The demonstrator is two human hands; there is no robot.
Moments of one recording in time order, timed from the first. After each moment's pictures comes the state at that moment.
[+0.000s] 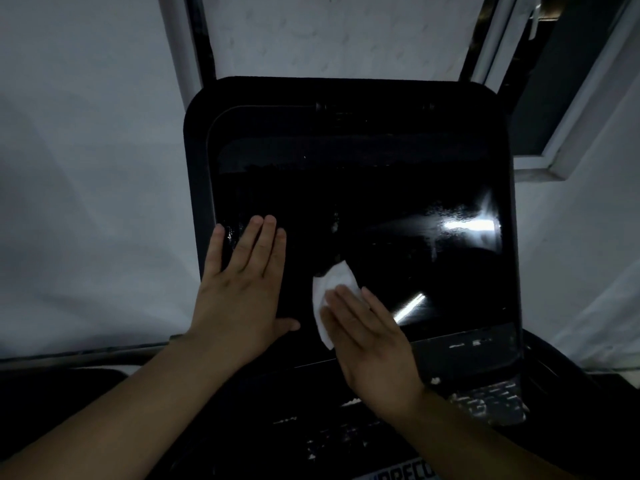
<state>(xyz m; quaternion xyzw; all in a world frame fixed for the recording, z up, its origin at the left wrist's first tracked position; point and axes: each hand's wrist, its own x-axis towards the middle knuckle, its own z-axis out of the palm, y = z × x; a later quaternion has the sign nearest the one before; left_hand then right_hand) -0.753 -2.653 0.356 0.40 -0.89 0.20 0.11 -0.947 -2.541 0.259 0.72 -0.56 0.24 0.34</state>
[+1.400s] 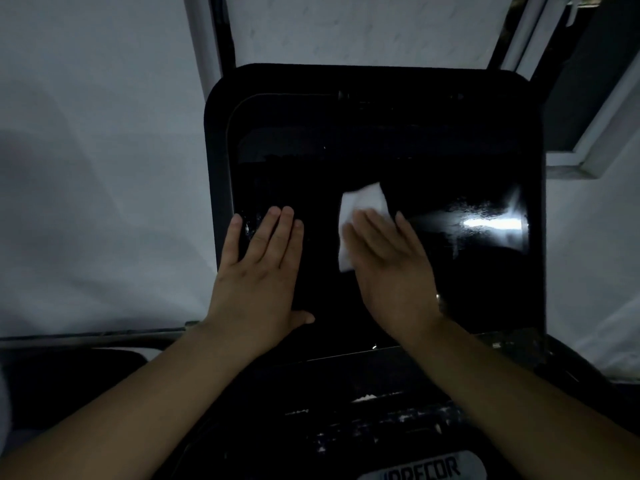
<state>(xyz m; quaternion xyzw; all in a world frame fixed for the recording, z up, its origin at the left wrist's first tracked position) -0.755 -2.649 0.363 0.41 -0.89 0.18 0.11 -0.970 -2.595 0.330 0.66 -0.64 0.20 0.35</state>
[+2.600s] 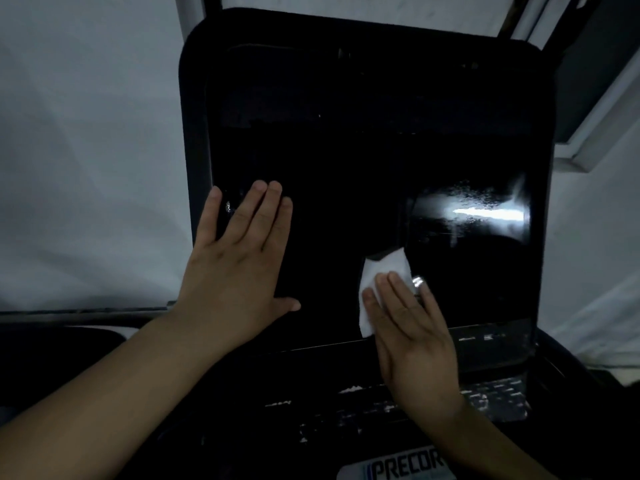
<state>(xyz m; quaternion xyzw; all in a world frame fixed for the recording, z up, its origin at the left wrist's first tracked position) -0.752 -2.655 0.355 0.39 -0.89 0.19 0.12 -0.971 -2.514 0.258 0.67 -0.65 0.24 0.27</state>
